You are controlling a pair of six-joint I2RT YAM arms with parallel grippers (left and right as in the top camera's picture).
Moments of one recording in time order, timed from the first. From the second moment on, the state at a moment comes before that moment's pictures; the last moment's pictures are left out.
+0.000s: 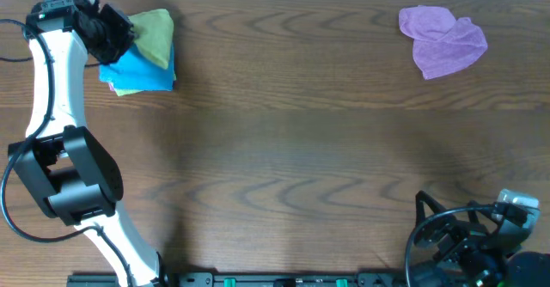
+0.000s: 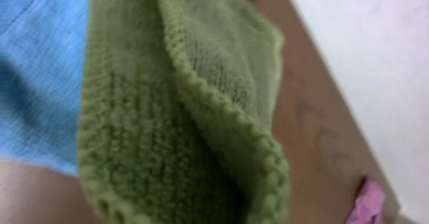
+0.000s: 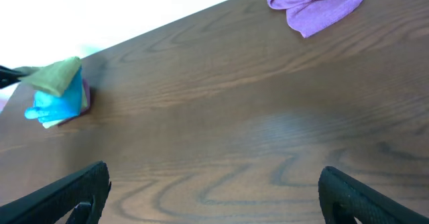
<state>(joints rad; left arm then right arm) 0.26 2.06 1.89 -0.93 0.40 -0.63 0.35 0.35 1.05 -1.21 0.17 0.57</state>
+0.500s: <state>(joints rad) 0.26 2.06 1.89 -1.11 0.13 -0.51 0.35 0.35 1.05 -1.20 0.17 0.57</state>
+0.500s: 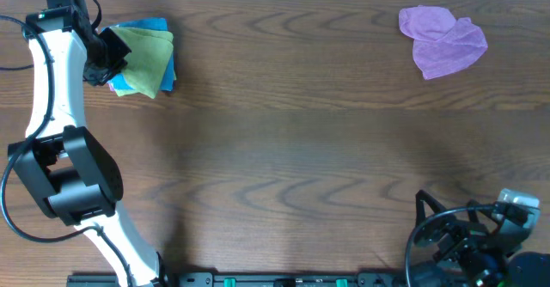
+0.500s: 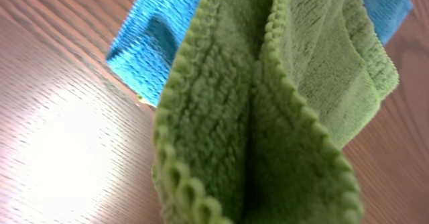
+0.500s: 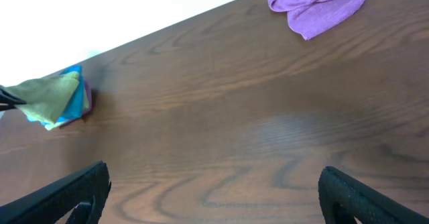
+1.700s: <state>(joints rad) 0.26 2.09 1.88 -0.90 -0.01 -0.45 0.35 0.35 1.05 -1.19 0.17 0.57</state>
